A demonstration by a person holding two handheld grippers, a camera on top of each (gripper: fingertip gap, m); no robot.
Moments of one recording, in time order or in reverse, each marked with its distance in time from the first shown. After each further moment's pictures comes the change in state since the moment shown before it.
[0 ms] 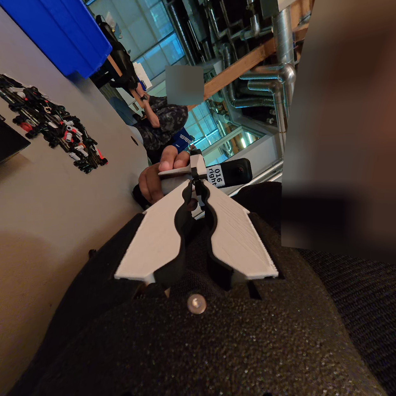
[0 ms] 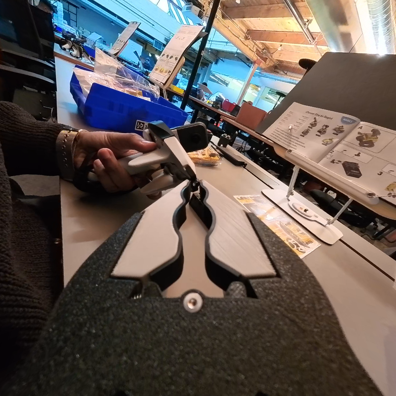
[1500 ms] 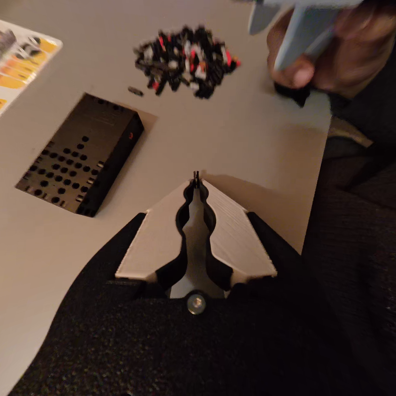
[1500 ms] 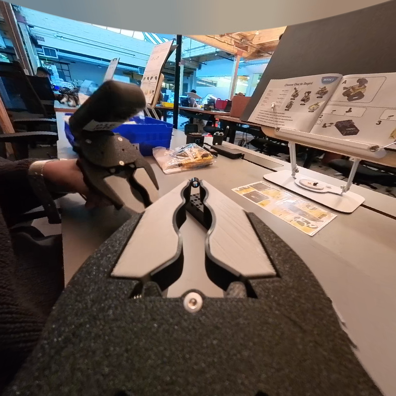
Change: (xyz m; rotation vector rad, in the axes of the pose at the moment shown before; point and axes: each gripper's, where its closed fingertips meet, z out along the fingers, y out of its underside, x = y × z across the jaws) left arm -0.082 0.034 -0.049 -0.539 -0.963 0.776; right arm 0.035 0.005 -0.007 0.032 0.049 0.275
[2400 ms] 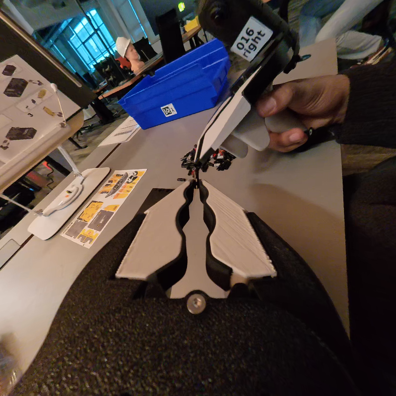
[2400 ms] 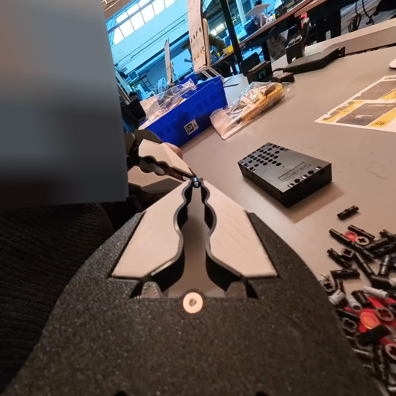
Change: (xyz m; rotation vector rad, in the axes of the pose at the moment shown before) left arm 0.002 -0.056 -0.037 0.434 -0.247 0.380; right arm -0.021 0.031 0.014 -0.213 -0.336 0.591
